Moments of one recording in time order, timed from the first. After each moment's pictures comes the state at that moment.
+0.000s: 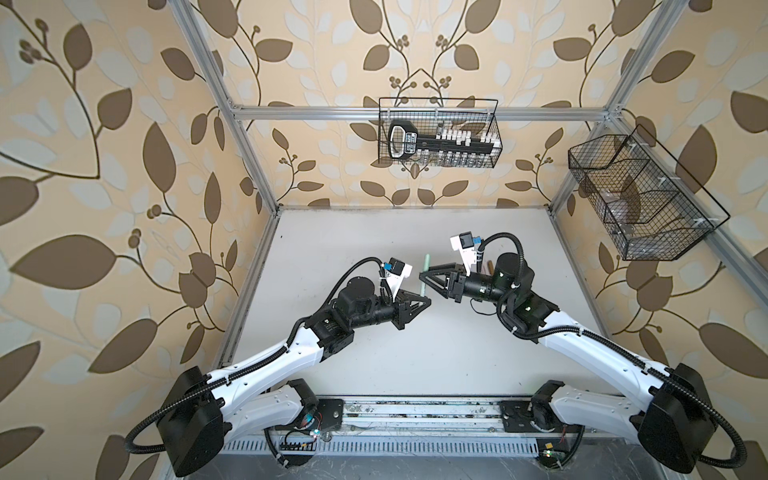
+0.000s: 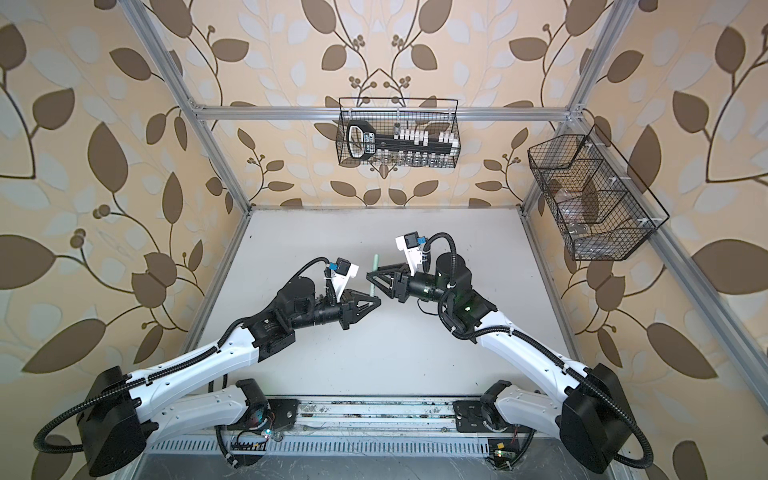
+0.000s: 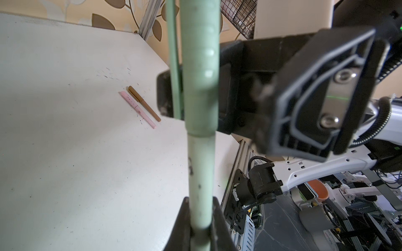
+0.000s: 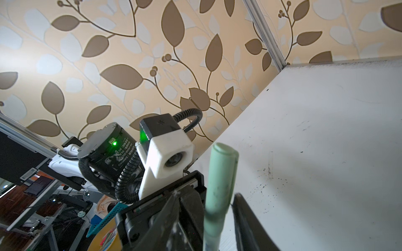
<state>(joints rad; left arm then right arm) -0.77 1.05 0.65 0.19 0.44 -0.54 0.60 1.16 0.77 0.32 -0.59 0.63</state>
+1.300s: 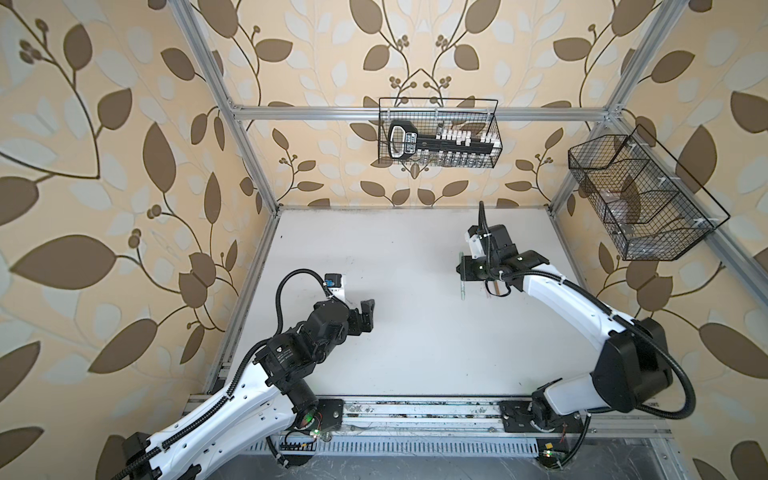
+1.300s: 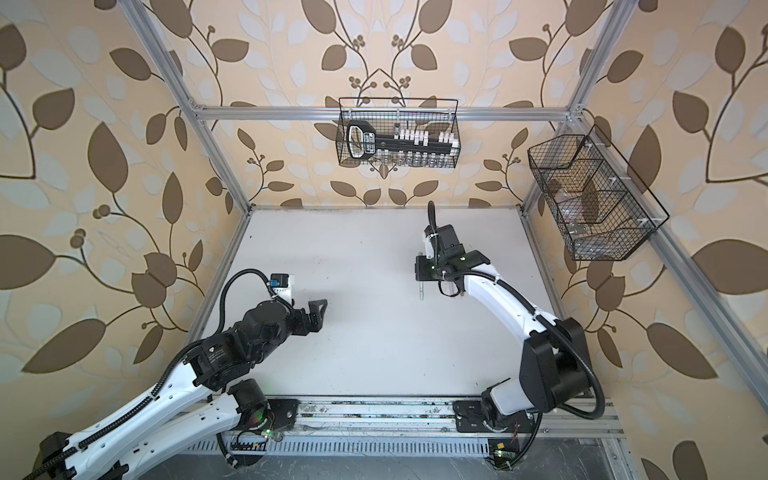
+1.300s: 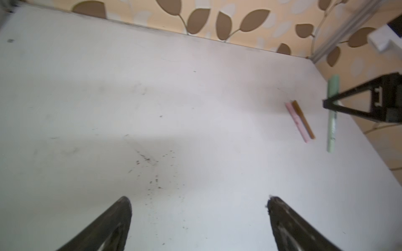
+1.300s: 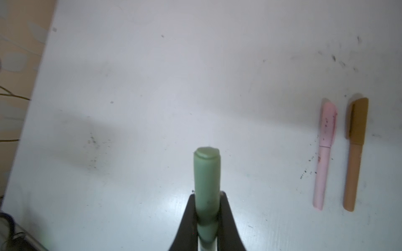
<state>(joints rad) -0.77 0.64 0.64 -0.61 -0.46 -0.61 0.38 1.52 1.16 -0.60 -0.08 0.32</state>
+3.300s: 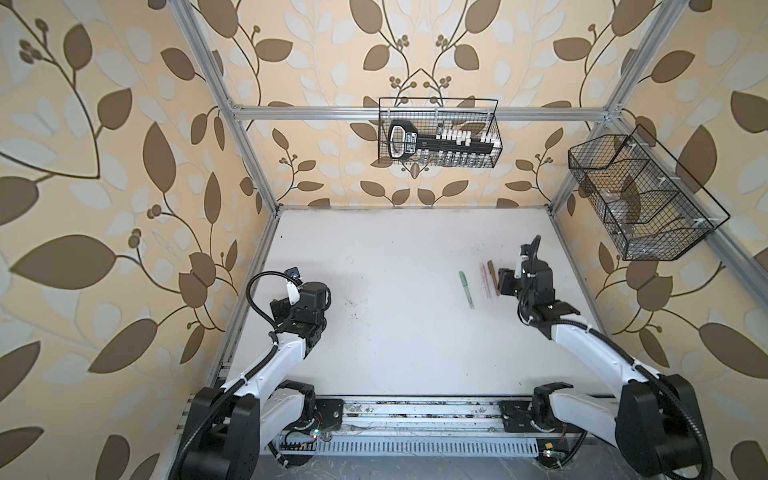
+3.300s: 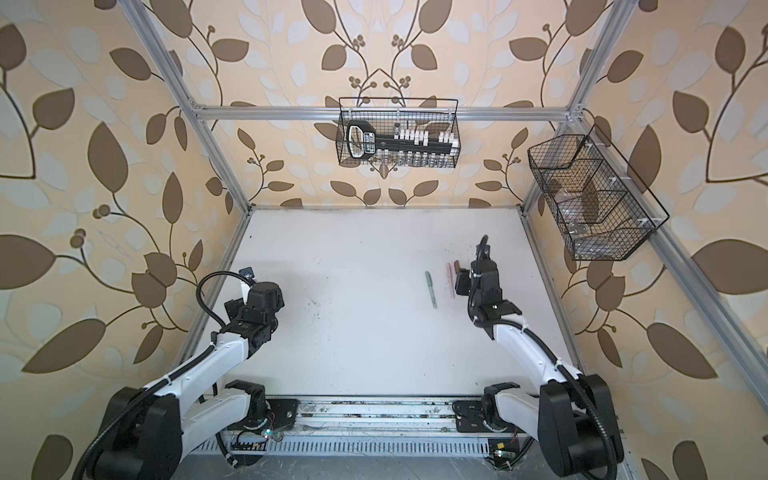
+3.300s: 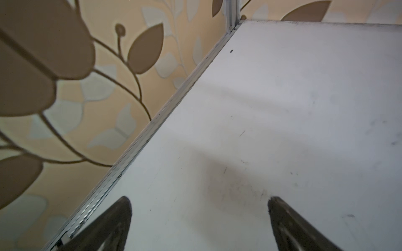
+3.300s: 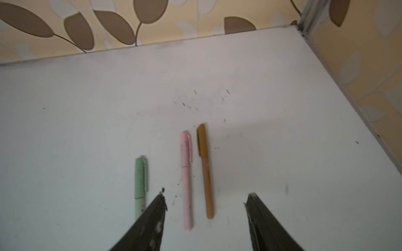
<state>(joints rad) -0.11 1.08 0.37 0.06 -0.73 -0.26 0.15 1.09 0.46 0.09 0.29 0.19</state>
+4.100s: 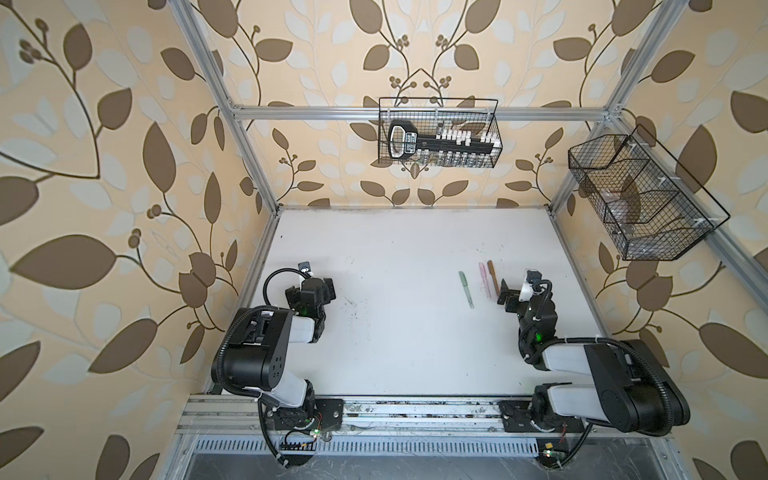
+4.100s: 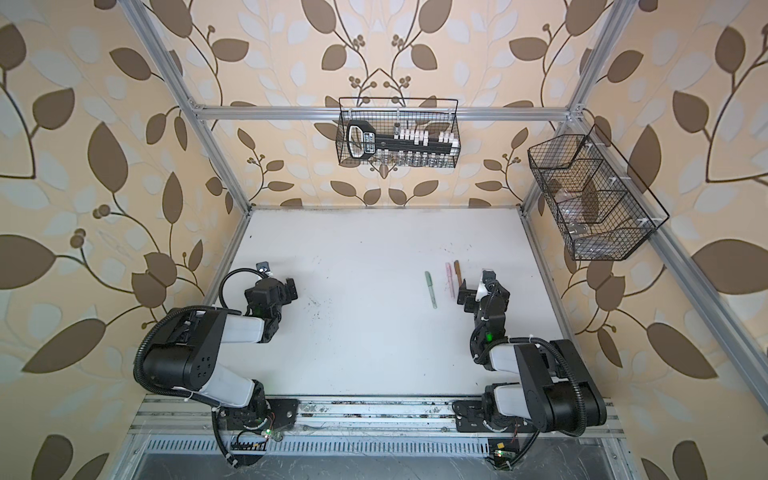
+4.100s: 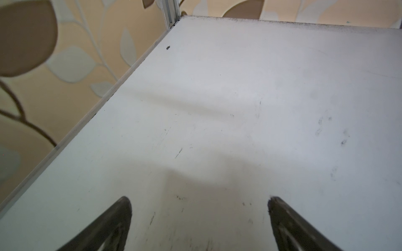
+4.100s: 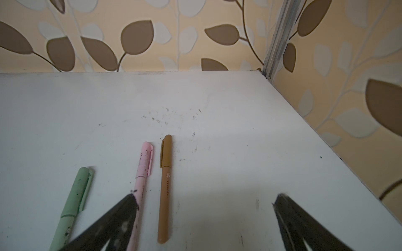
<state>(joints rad) -0.04 1.53 0.35 0.67 -0.39 -0.16 0.07 1.34 0.14 0.95 0.28 0.00</state>
